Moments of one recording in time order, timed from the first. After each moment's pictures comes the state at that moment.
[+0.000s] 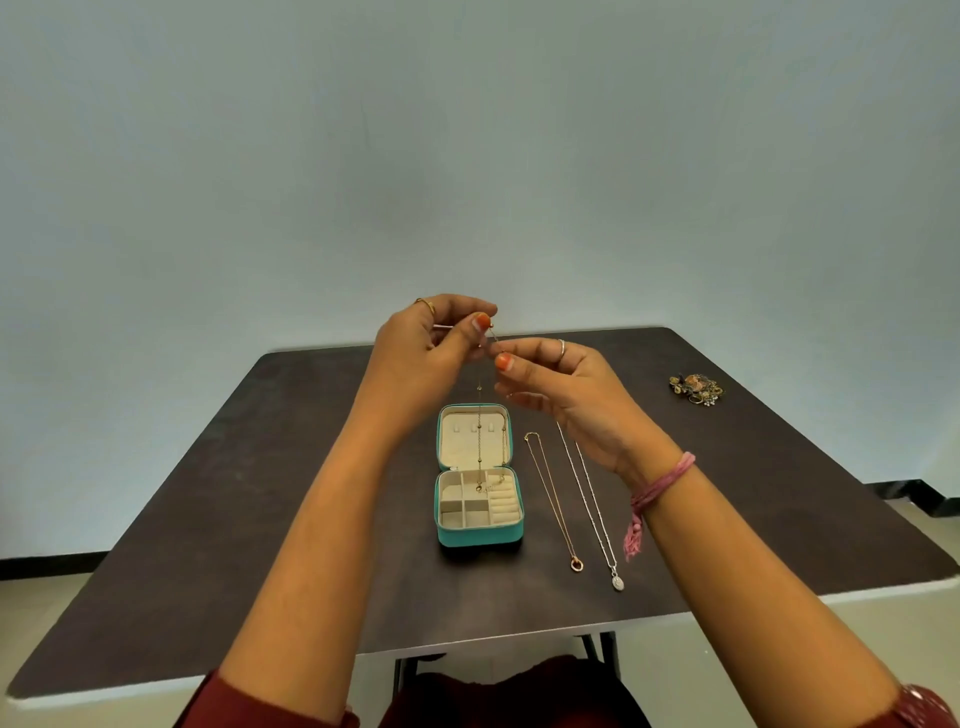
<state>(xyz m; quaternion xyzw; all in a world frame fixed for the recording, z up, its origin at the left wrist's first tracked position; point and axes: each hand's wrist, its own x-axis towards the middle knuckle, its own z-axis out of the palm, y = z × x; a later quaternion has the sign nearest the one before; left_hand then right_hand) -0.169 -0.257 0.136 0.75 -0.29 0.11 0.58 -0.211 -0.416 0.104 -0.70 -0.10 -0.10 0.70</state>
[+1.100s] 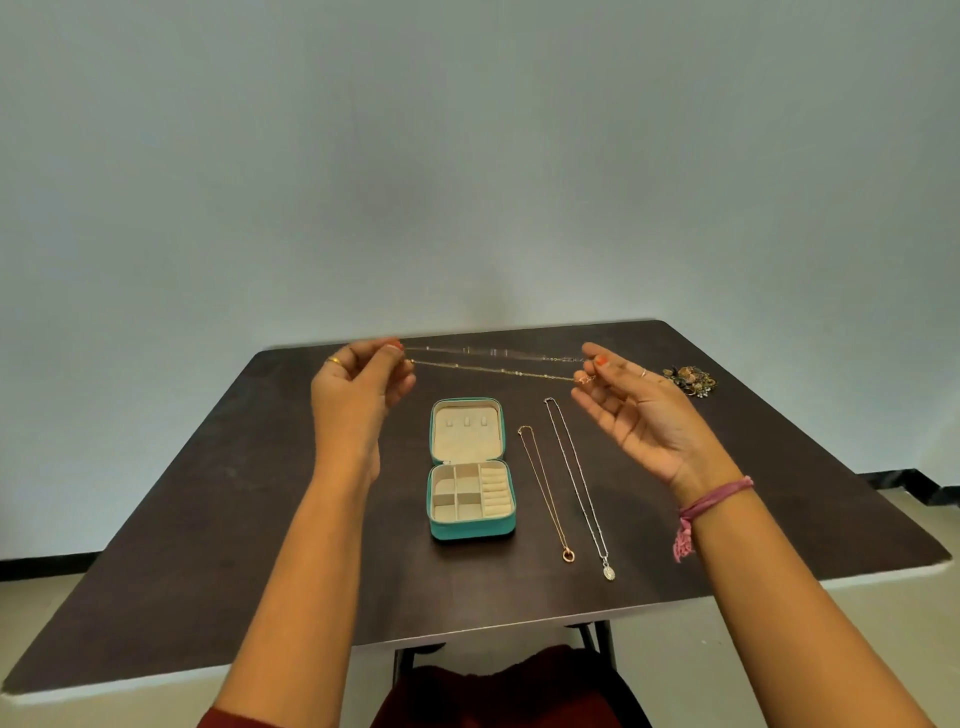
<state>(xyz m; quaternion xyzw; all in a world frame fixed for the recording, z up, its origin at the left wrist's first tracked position) -0.154 -0.240 0.090 0.56 -0.05 0.08 0.82 -0.227 -0.477 0.076 -0.44 0.05 -0.10 0.89</state>
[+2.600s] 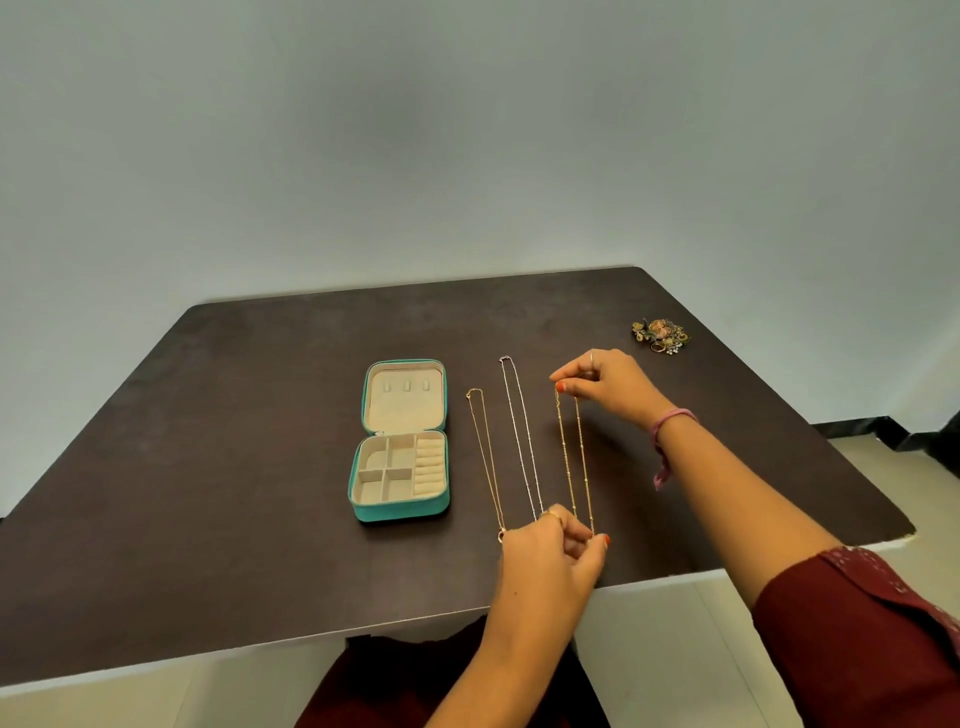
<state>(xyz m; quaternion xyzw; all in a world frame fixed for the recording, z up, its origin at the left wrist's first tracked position) -0.274 -0.392 -0.046 0.82 -0.19 -0.07 0.54 -0.151 -0.595 -0.010 -0.92 0.04 -0.09 0.38</state>
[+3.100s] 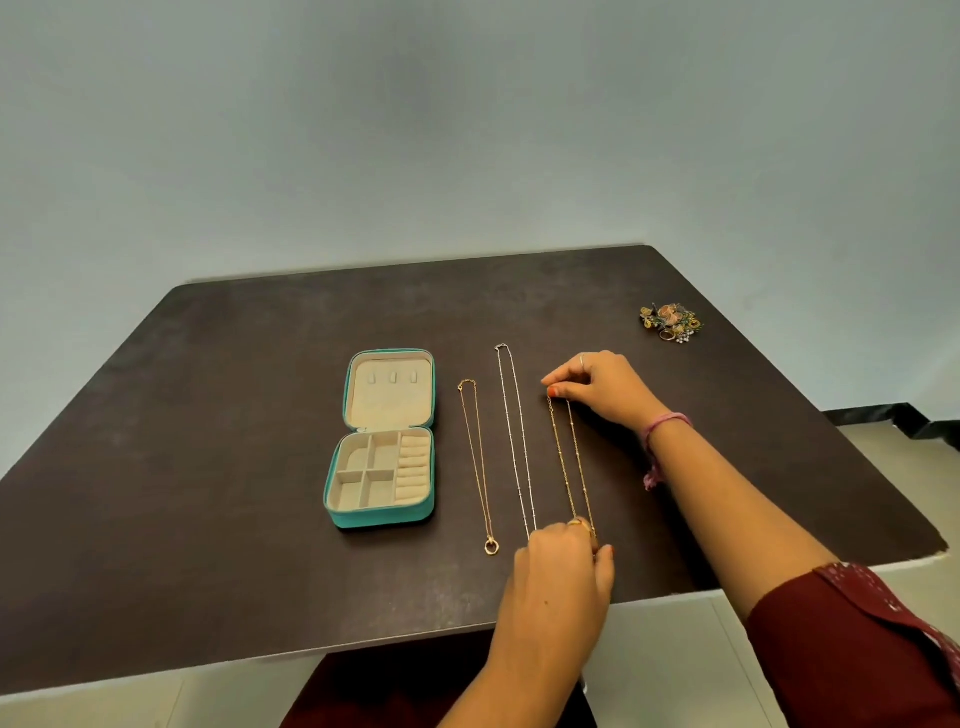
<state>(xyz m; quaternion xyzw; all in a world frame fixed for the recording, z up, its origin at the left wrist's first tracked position) -0.264 -0.419 -0.047 0.92 -0.25 -0.08 0.30 -0.131 -0.604 -0.032 -0.93 0.03 -0.05 0.35</state>
